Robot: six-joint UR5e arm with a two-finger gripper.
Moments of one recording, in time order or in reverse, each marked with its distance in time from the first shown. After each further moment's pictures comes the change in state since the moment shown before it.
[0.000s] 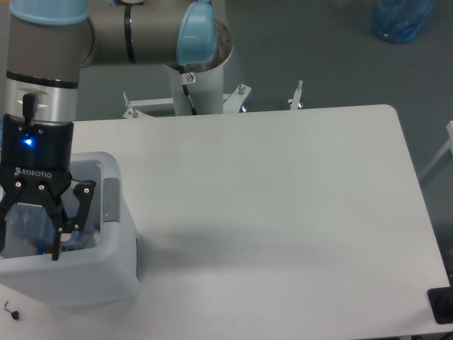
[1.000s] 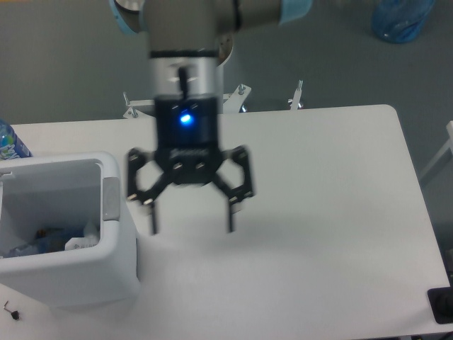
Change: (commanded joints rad) arm 0.344 0.130 -0.023 -0.227 0.018 0.543
